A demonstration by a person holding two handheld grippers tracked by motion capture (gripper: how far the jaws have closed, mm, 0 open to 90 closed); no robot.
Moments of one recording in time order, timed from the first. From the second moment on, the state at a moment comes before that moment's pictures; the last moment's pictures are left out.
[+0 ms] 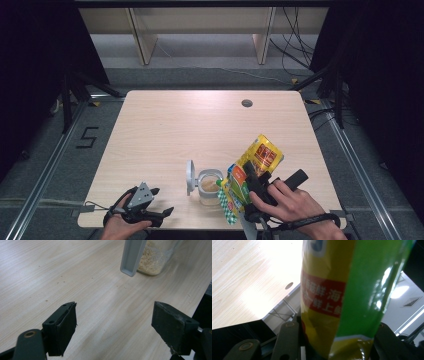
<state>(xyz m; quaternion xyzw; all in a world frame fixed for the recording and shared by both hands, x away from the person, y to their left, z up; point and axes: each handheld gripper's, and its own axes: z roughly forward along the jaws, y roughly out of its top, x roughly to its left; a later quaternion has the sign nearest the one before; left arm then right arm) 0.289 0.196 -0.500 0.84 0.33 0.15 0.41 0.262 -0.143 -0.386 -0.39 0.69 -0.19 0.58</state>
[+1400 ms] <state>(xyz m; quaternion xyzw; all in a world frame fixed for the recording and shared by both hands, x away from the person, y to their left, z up) 0.289 0.196 -0.499 0.84 0.32 0.15 0.41 0.261 -0.135 -0.385 -0.41 0.69 -0.17 0.57</state>
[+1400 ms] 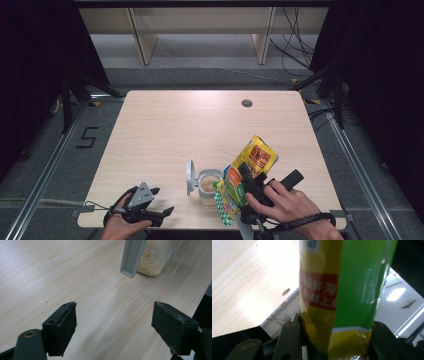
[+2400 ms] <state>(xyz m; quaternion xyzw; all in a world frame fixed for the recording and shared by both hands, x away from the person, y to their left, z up) 0.289 0.197 -0.500 0.84 0.33 0.14 0.41 0.264 -0.142 -0.381 -0.40 0.69 -0.17 0.57</state>
